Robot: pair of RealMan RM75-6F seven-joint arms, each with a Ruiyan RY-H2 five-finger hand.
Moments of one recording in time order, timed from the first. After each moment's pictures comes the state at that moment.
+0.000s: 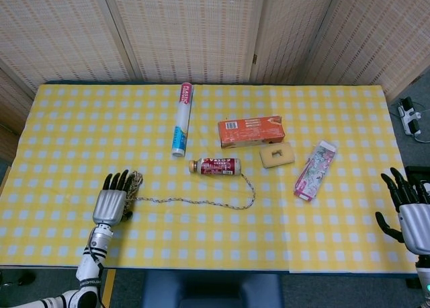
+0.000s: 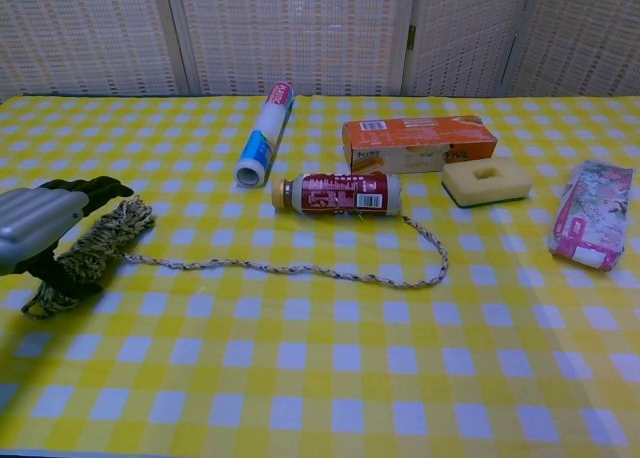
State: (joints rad) left arm -0.43 -1.67 -0.15 -1.40 1.12 1.19 0.63; right arm 0.05 -1.08 0.05 -1.54 -1.54 1.52 0.06
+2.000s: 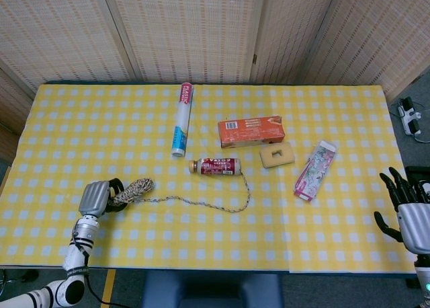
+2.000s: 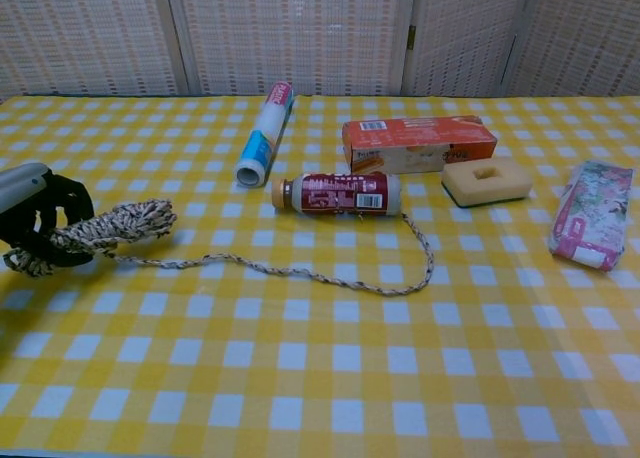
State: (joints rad) left arm -0.44 -1.58 -0.19 -1.34 1.14 1.09 0.11; right arm 0.06 -1.07 0.06 -1.55 -1.53 1.50 0.06
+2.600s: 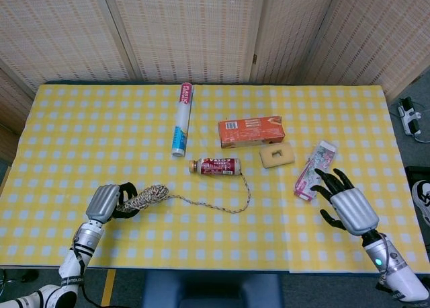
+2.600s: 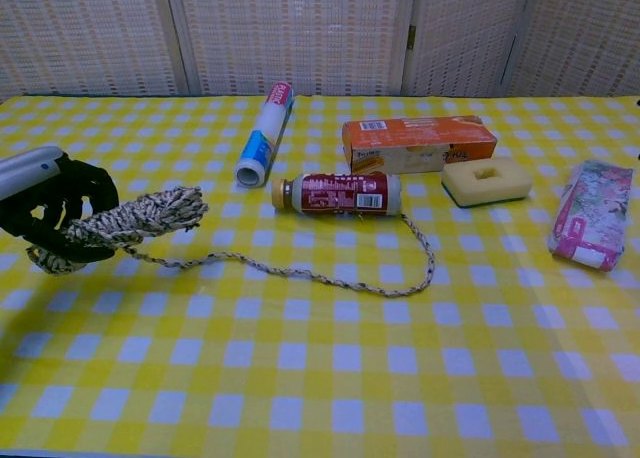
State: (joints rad) left arm -0.44 -1.49 -0.14 -1.51 1.29 1.11 -0.01; right arm 0.29 -1.13 0.05 -1.59 -1.65 1.20 -0.03
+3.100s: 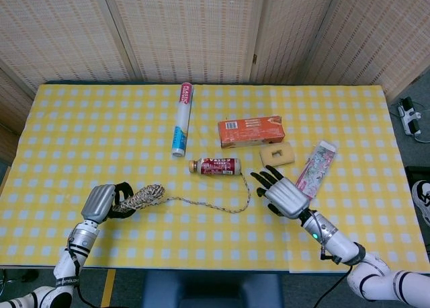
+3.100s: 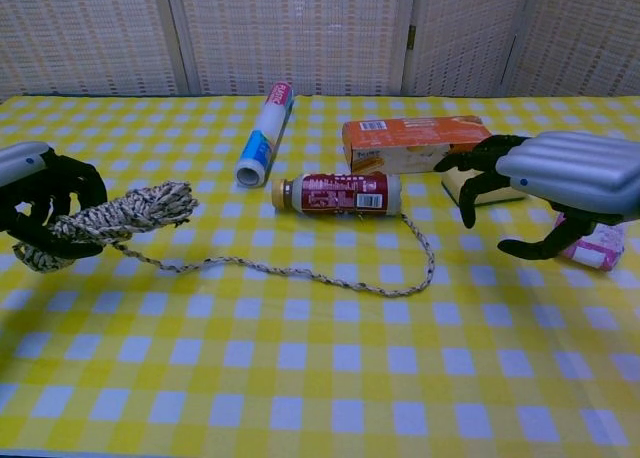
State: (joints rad) left arm -0.43 -1.44 -0.14 -1.54 1.27 1.10 -0.02; right arm 0.57 -1.38 0.09 -1.46 -1.63 0.91 -0.21
